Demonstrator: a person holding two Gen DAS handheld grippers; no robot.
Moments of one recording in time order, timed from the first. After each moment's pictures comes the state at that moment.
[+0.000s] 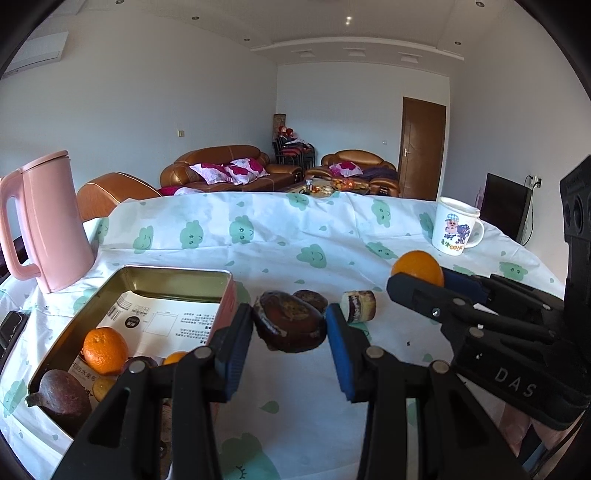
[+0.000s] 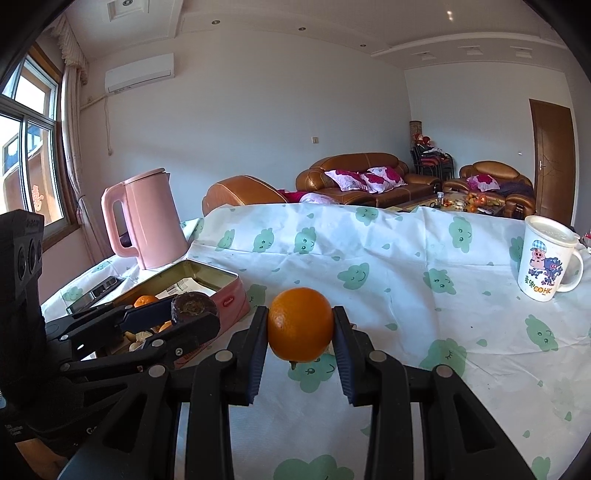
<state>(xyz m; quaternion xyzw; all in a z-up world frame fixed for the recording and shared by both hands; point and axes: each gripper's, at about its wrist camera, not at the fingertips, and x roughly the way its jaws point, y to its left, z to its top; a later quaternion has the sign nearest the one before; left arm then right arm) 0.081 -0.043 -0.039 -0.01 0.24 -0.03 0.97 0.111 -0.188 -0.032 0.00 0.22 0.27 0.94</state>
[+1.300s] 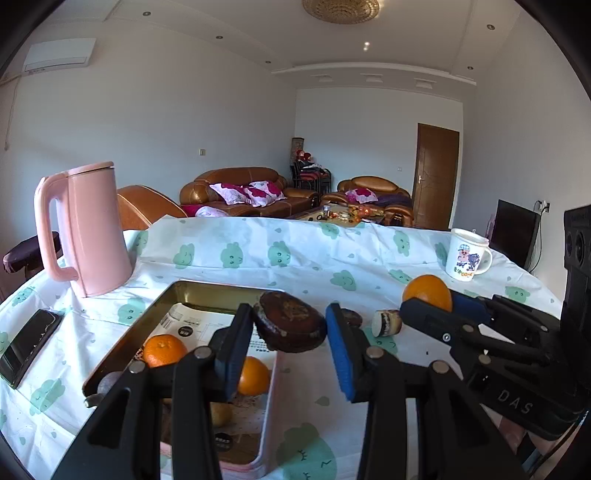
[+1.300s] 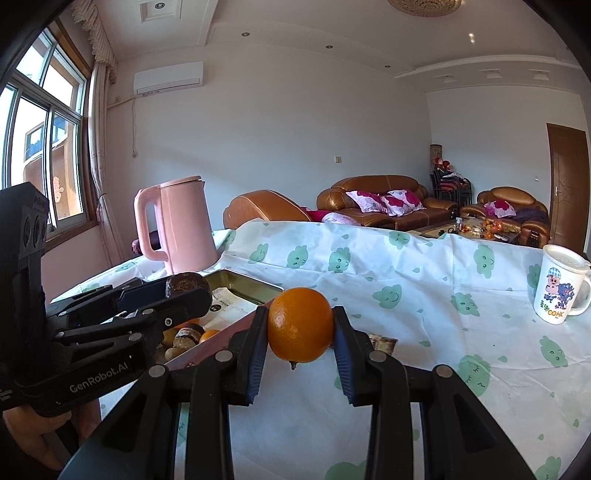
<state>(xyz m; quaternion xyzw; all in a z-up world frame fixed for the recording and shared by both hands) 0.046 0.005 -0.021 -0.03 0.20 0.01 0.98 0.080 -0.152 -0.023 -0.03 0.18 0.31 0.93</state>
